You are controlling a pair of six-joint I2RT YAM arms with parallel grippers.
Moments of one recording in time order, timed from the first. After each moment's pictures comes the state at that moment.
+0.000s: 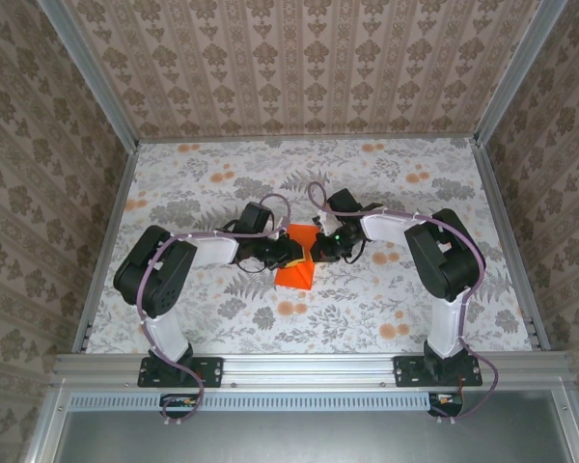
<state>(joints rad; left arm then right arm) -0.60 1.79 0.86 0.03 0.72 -0.85 0.47 1.93 1.15 -0.46 -0.58 0.34</state>
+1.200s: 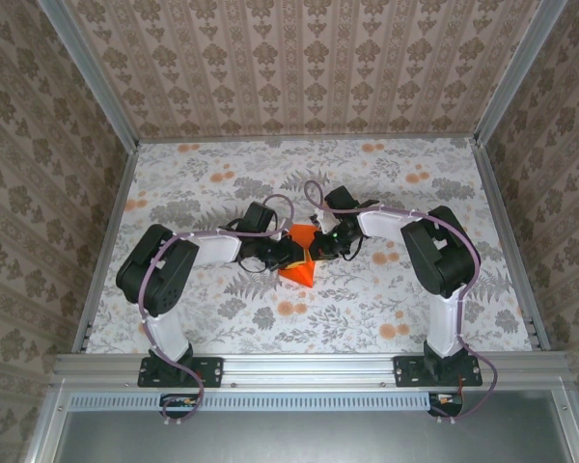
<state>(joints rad) -0.62 1.80 0.89 -0.04 0.71 -0.81 0.47 1.97 1.21 -0.50 -0.57 0.29</state>
